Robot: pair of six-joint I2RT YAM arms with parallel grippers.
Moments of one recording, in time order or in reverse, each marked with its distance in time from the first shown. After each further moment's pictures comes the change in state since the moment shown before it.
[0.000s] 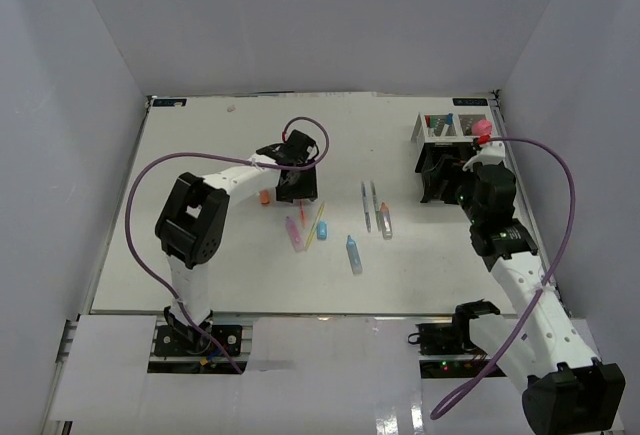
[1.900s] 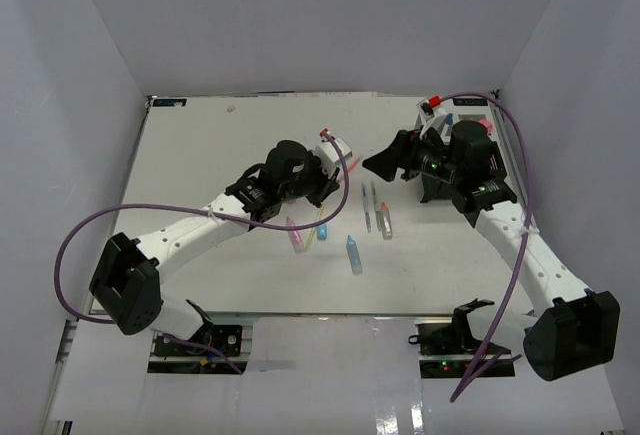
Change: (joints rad) left arm -0.193 -0.512 -0.296 0.441 0.272 0.660; right arm 0.129 0.288 0.254 0.093 -0.633 0.152
